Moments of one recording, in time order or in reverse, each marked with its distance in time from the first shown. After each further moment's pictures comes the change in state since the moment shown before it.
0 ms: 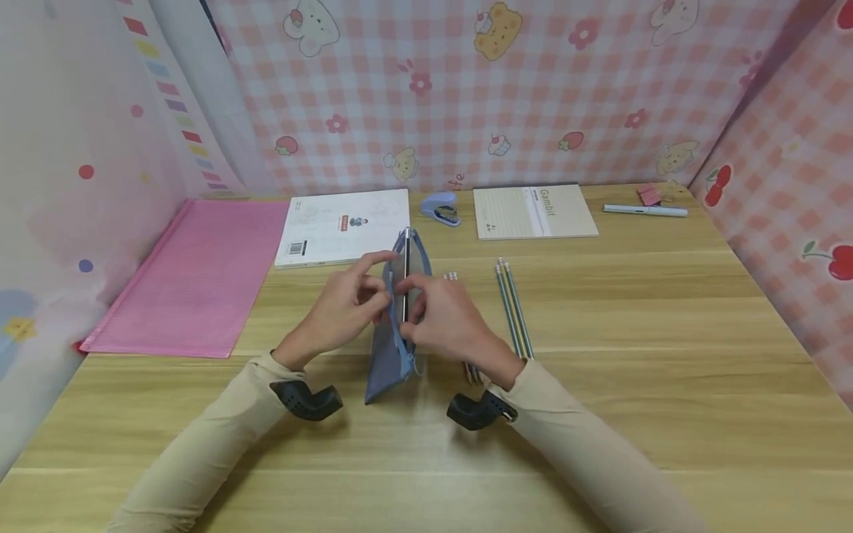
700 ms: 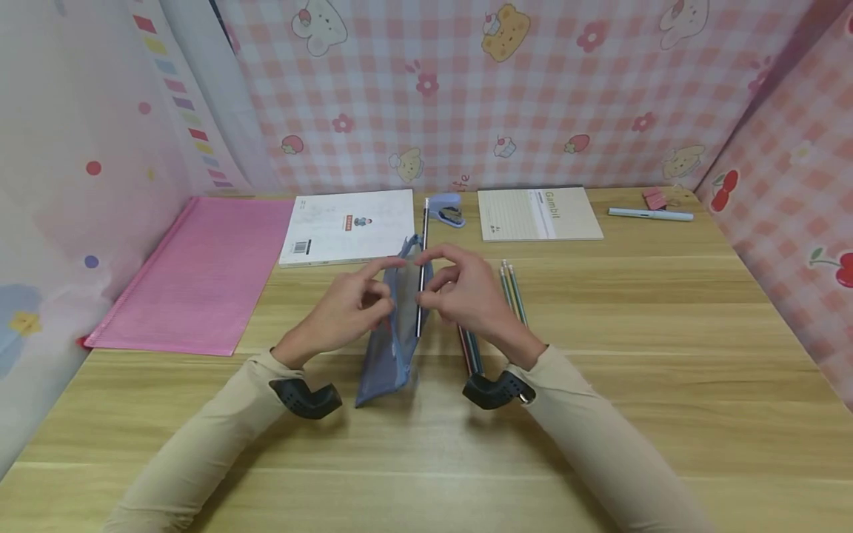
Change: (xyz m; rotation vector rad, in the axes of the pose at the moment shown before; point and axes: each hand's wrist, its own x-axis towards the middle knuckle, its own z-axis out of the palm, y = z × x) left_hand -0.001 -0.001 -0.004 0.033 -0.087 0.026; right_hand 0.009 0.020 -0.021 0.404 0.078 0.009
